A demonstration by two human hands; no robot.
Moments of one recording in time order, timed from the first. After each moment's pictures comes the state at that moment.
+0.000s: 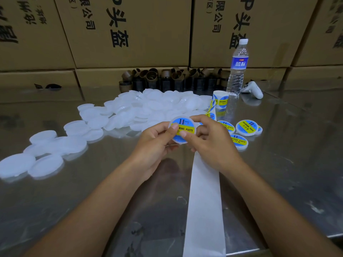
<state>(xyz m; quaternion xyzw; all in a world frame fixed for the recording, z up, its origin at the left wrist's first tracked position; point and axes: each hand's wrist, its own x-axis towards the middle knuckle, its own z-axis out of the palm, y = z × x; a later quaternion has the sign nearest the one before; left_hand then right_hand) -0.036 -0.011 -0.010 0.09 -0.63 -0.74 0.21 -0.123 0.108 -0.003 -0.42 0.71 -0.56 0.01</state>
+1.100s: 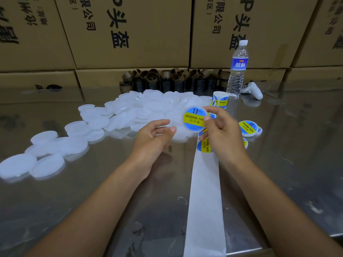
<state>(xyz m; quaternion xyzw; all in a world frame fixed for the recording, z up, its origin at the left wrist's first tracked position) -0.041 -0.017 -0.013 0.20 -0.64 -0.68 0.30 -0.130 0.109 0.004 -0.31 0.68 -0.66 -0.02</state>
